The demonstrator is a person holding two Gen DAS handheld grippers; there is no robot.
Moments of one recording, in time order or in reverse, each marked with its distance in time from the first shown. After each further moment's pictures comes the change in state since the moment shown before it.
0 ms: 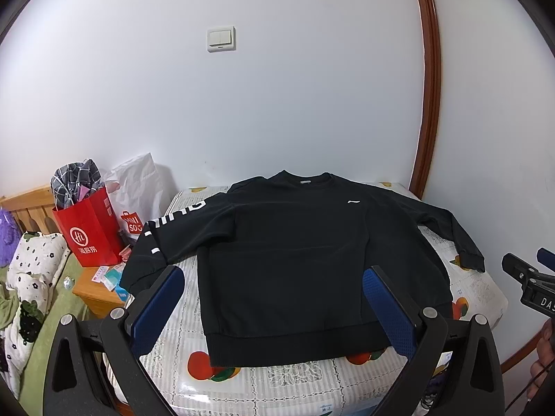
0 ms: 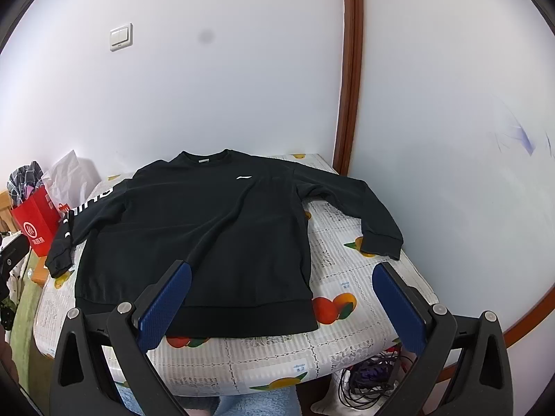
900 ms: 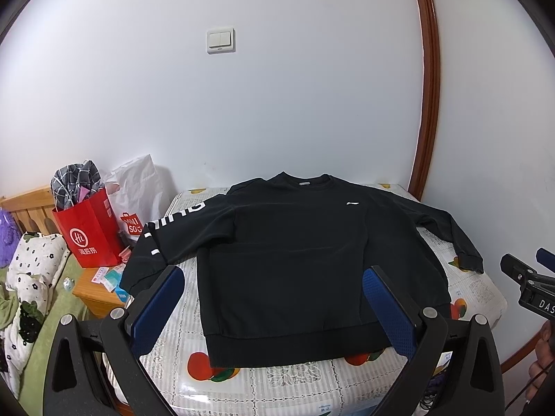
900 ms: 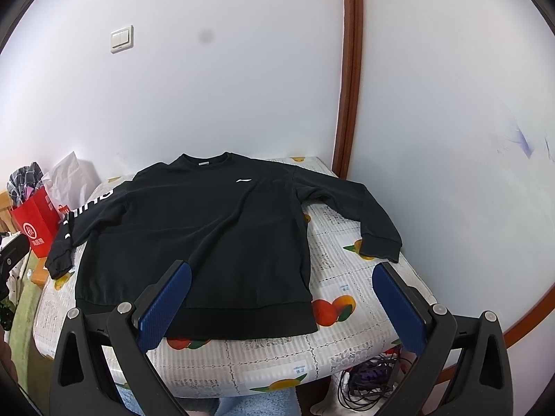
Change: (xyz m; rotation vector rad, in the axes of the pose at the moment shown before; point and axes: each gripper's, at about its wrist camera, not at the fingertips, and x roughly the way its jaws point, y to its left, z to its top) left arm -0.001 0.001 0.002 0.005 -0.002 -0.005; right arm -0.001 0.002 0.001 -0.007 -0.011 -0.002
